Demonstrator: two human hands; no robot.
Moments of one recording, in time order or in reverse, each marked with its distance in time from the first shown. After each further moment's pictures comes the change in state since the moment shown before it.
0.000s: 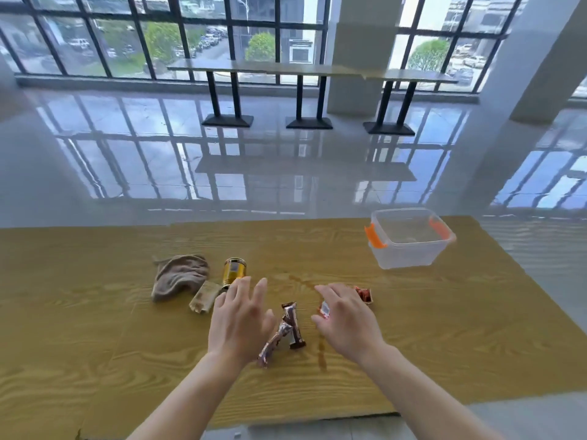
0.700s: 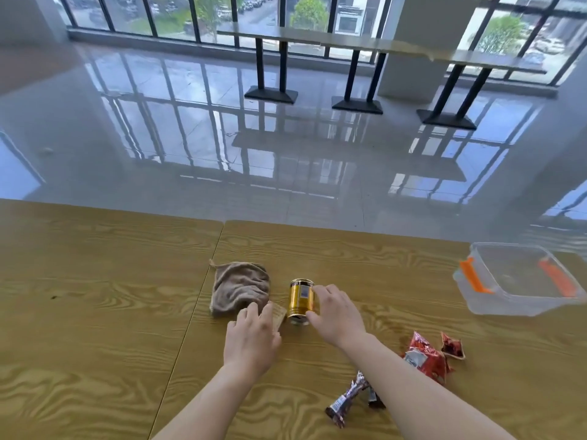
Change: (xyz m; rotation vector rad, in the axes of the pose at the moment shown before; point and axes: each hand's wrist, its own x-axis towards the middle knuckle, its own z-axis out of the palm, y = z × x) left_hand 0.068 -0.170 0.059 -0.030 -0.256 -0.244; right_hand 0.179 -0.113 0.125 0.047 -0.348 0.104
